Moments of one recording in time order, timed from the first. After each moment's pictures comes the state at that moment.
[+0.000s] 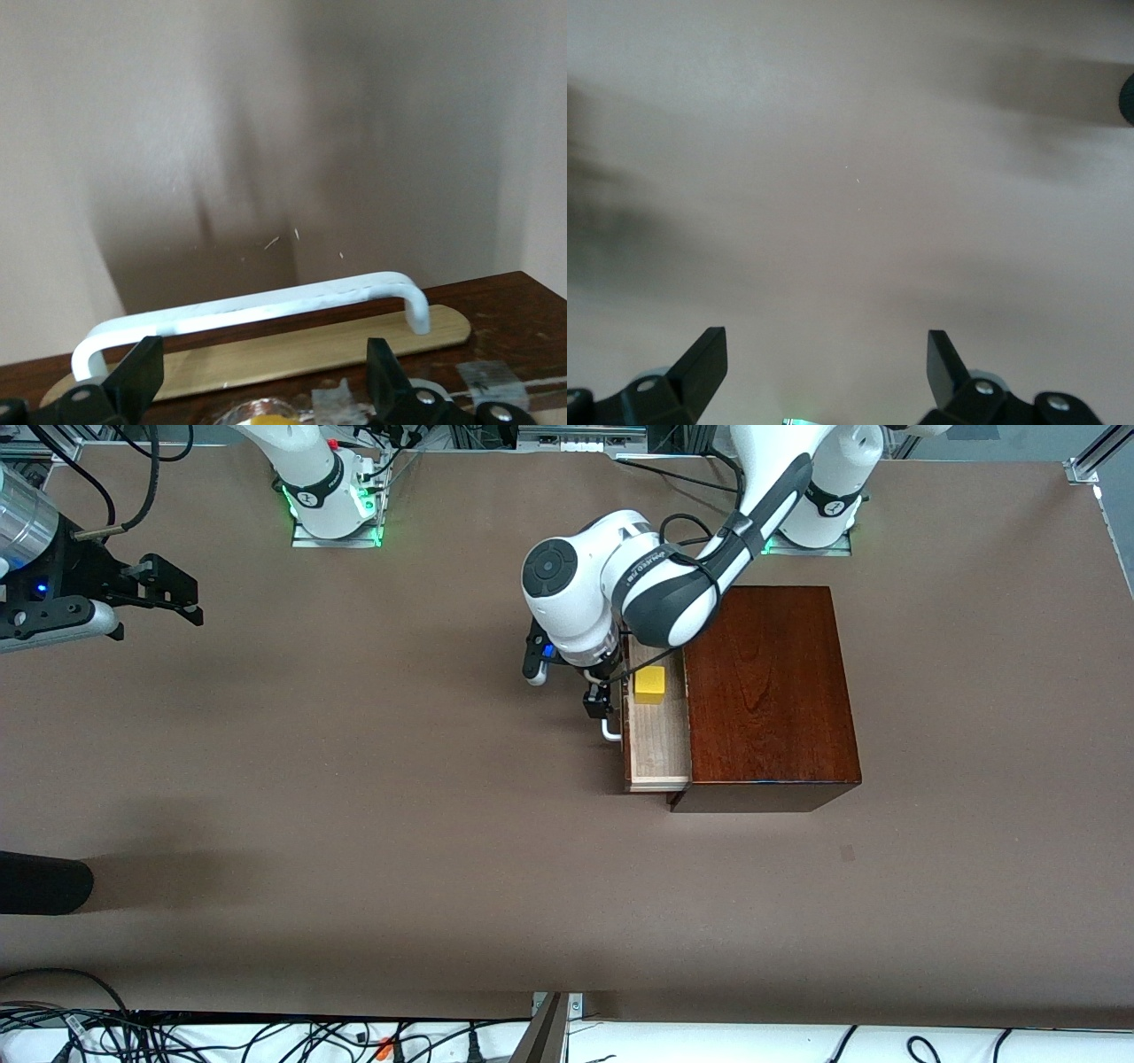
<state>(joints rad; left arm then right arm) -0.52 0.62 -0.36 -1.46 0.35 1.80 0.73 0.26 0.00 -0.16 -1.56 0.02 1.53 -0.11</state>
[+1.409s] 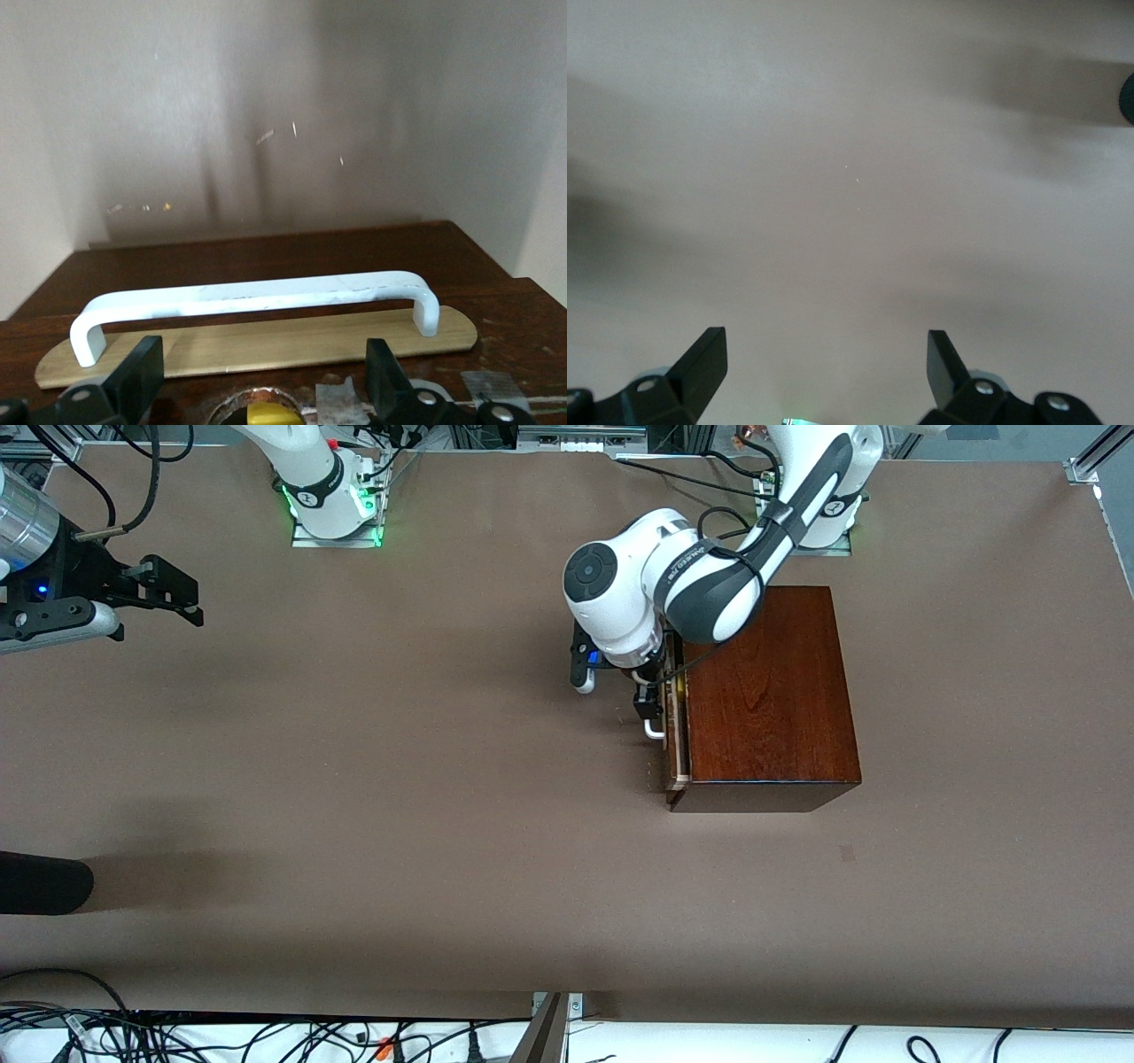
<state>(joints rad) -0.44 0.49 -0.35 -1.66 0.40 1.81 0.68 0.26 0.00 -0.16 -1.56 0.02 1.53 -0.11</state>
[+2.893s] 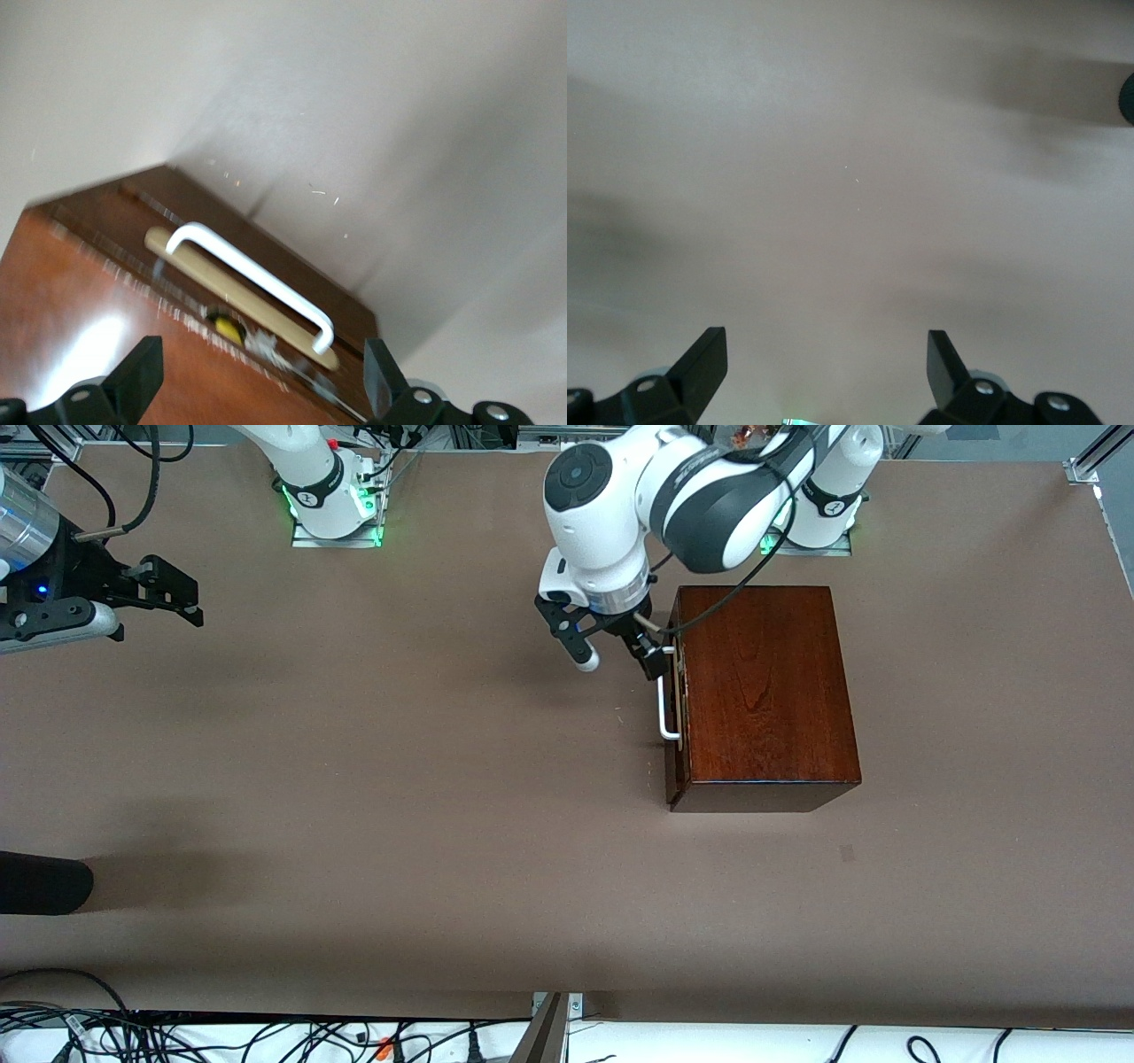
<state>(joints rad) -0.49 0.41 -0.37 -1.40 0.28 1.59 -0.04 0.26 0.01 -0.16 -1.56 0.02 1.53 -0.11</state>
